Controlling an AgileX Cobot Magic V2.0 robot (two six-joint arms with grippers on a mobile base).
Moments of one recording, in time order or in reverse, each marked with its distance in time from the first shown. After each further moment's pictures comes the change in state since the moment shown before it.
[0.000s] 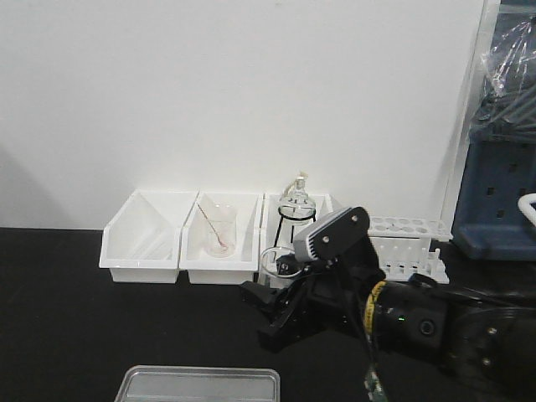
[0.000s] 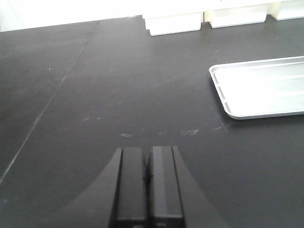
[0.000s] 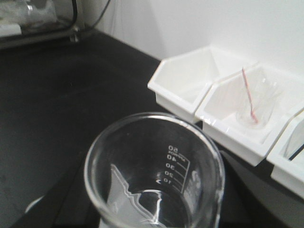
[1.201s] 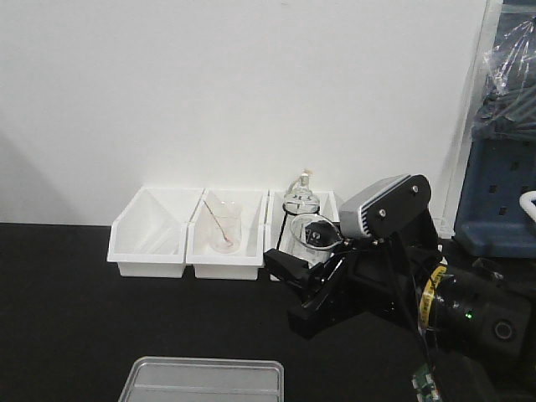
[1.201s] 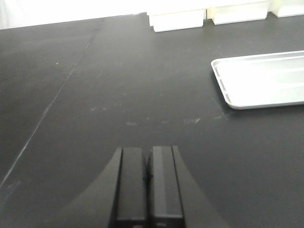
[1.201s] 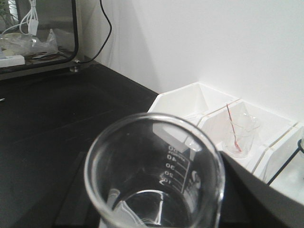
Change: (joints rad) left arm 0.000 0.000 0.000 0.000 0.000 0.000; right arm 0.000 -0.263 0.090 0.001 0.057 0.025
